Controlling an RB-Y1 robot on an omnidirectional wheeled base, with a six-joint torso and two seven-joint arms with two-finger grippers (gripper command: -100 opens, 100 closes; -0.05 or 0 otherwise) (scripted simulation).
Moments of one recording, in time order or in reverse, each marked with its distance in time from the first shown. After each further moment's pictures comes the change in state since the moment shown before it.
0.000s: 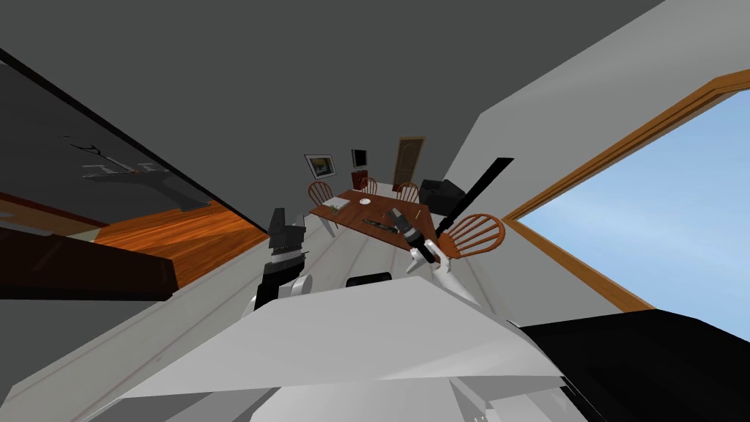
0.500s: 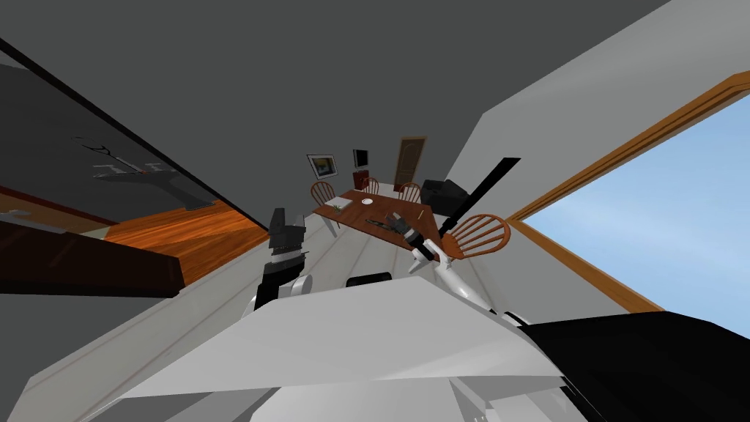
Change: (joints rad) left arm 0.000 0.000 0.000 0.000 0.000 0.000 0.000; right arm -0.039 -0.069 0.025 0.130 0.050 0.037 0.045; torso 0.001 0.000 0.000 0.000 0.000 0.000
